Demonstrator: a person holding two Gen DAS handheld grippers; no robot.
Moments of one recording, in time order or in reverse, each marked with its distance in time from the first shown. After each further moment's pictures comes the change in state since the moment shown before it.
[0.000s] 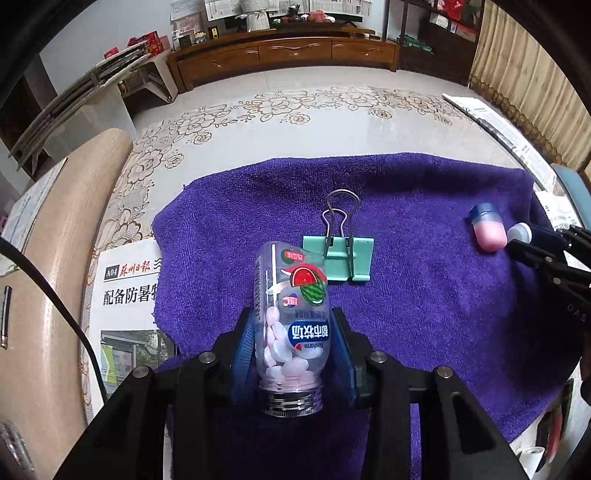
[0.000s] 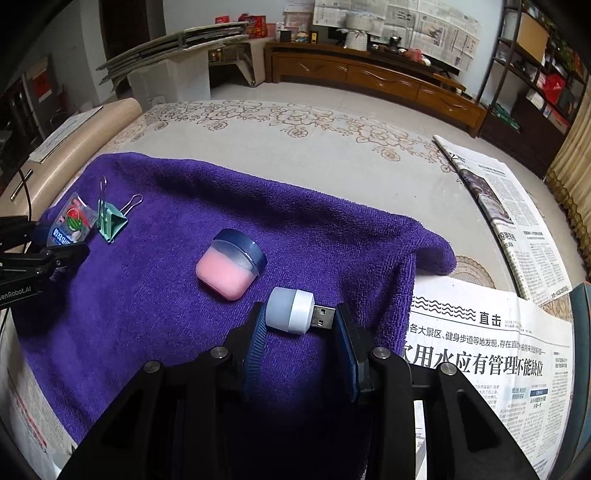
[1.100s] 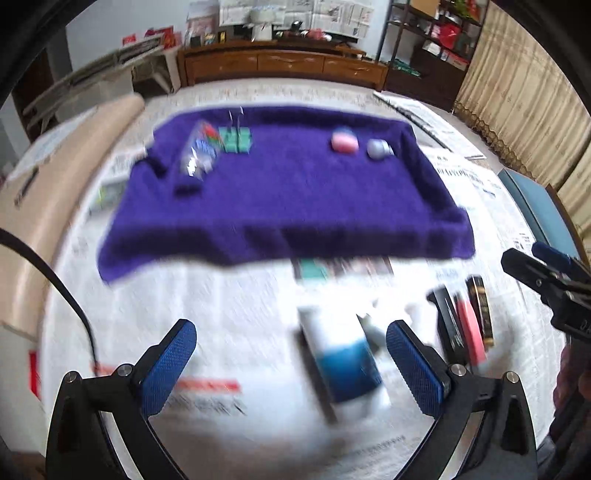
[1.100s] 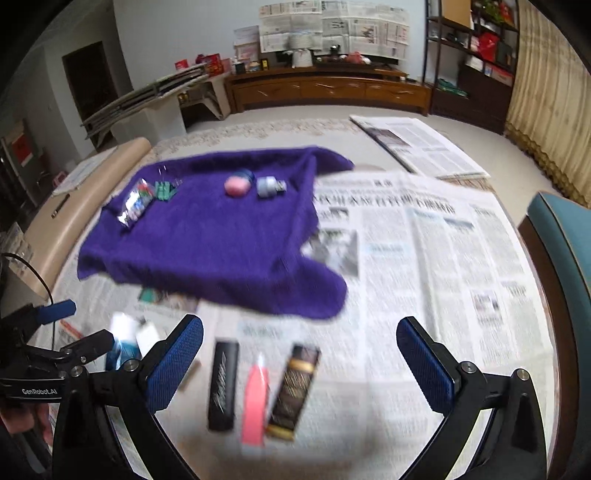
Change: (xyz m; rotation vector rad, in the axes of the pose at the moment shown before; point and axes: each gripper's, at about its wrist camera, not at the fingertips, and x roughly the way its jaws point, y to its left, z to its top) left arm -0.112 -0.088 -0.155 -0.134 -0.056 -0.120; right arm -0.152 -0.012 -0.152 0.232 -0.093 -0.017
